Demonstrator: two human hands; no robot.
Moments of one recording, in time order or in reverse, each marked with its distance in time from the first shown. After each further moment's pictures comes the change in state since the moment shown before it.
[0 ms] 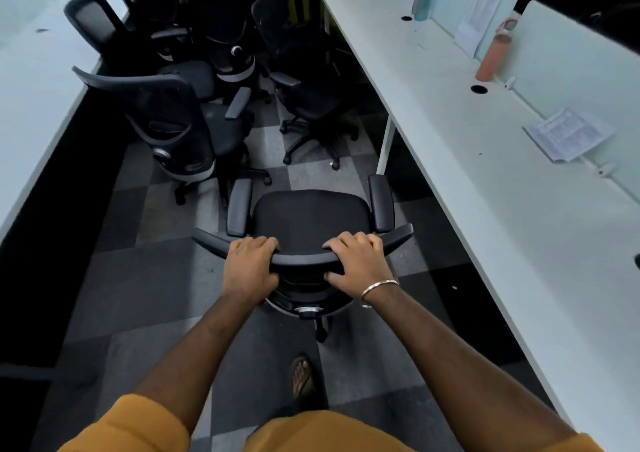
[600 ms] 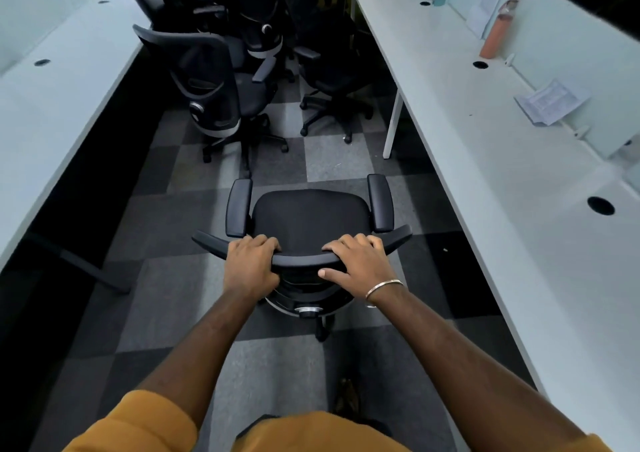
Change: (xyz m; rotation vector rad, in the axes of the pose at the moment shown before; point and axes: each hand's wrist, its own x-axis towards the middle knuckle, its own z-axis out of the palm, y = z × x) left_hand -0.297 0.103 -0.024 0.042 -0.050 -0.156; right_hand -0.290 -0.039 -0.006 0.097 -0.056 -0.136
